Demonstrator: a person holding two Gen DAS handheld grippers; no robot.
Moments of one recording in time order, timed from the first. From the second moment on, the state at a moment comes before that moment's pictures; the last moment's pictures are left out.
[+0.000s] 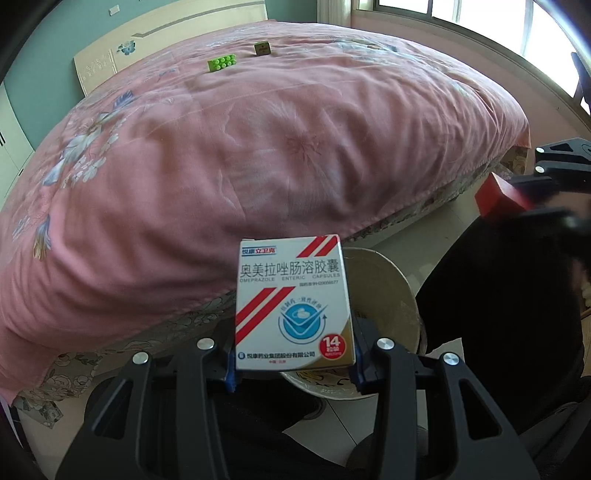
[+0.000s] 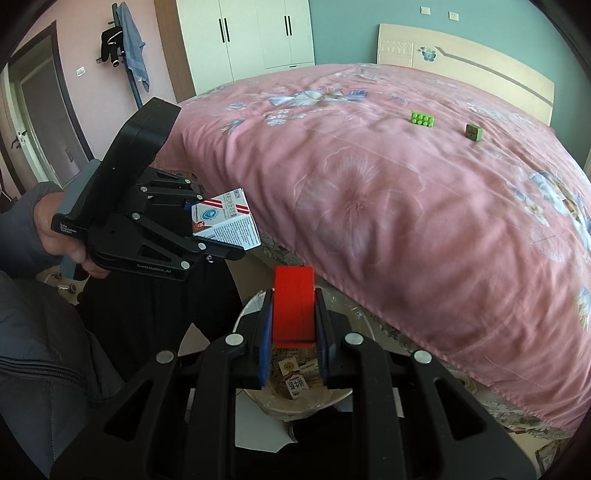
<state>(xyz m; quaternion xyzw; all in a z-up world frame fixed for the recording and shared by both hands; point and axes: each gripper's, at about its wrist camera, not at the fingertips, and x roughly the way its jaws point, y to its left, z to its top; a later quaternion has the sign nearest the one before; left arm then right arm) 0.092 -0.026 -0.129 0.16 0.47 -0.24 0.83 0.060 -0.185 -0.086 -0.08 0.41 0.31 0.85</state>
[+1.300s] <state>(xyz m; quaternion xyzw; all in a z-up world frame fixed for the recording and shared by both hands) 0.118 -0.044 -0.254 0.13 0.60 -0.25 0.75 0.116 -0.140 -0.179 -0.09 0.51 0.33 0.79</state>
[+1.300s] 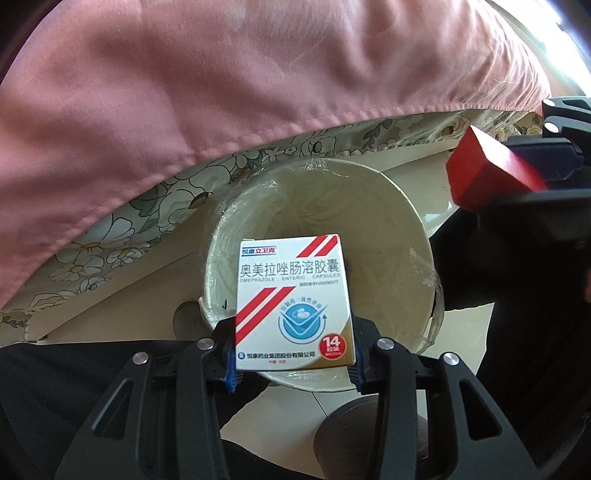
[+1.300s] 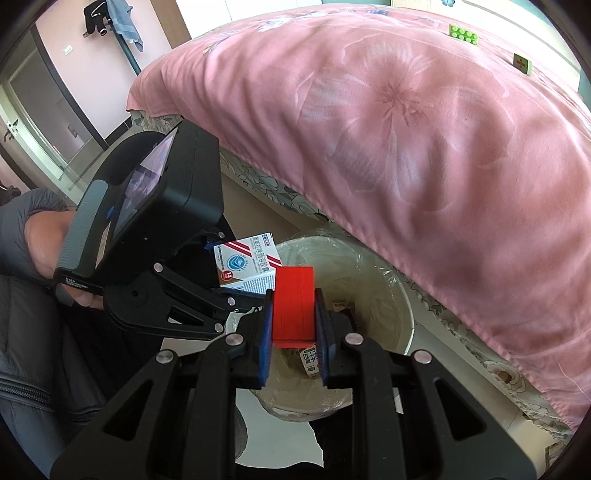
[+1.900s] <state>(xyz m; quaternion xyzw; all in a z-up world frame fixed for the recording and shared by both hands) 0.136 -0.053 -0.277 0.12 0.62 -0.25 0.73 0.146 -0.120 -0.212 -0.09 0.55 0.32 0.77</state>
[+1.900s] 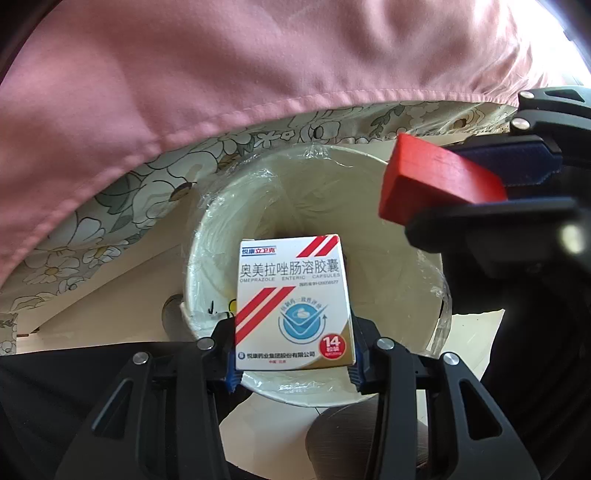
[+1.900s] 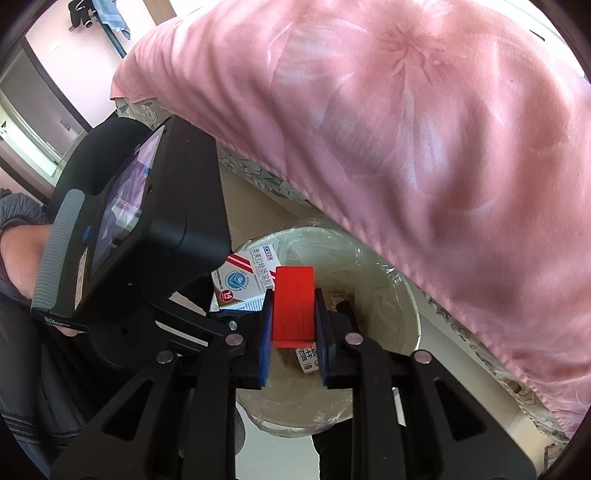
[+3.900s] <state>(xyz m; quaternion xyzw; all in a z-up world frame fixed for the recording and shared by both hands) 0.123 -0.040 -0.167 0.10 0.52 -0.20 0.83 0.104 -0.211 -0.085 -0.02 0.38 0.17 0.91</state>
